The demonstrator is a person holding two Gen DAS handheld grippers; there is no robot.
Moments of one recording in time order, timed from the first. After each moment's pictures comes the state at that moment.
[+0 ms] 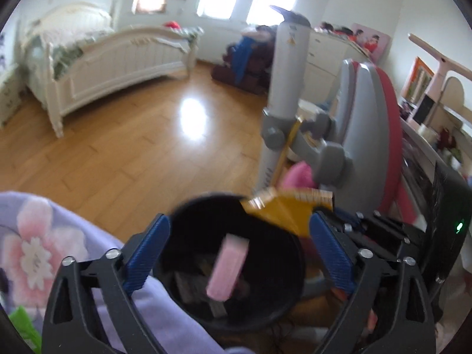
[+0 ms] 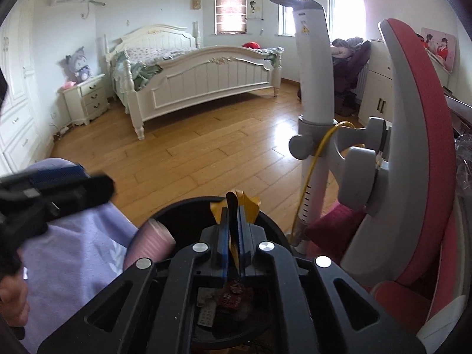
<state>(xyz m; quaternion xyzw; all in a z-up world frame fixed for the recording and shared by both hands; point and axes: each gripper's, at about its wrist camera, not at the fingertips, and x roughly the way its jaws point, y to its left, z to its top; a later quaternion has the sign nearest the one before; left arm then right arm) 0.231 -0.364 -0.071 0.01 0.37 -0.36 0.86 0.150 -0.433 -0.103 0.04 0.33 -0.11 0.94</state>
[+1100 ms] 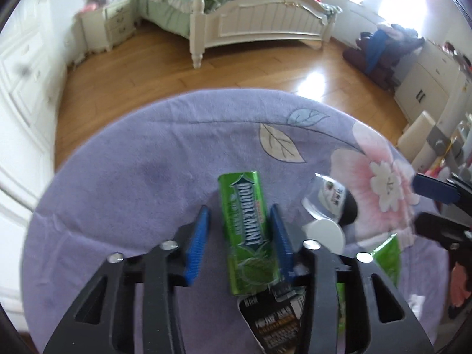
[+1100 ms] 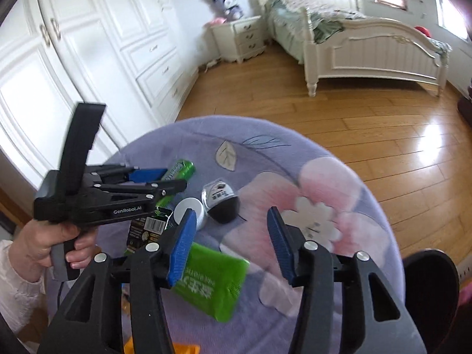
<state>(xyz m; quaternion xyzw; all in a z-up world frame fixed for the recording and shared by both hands) 0.318 -0.006 -0.119 0.00 0.49 -0.10 0.86 0.283 -0.137 -0.096 0.01 0.43 0.28 0.86</state>
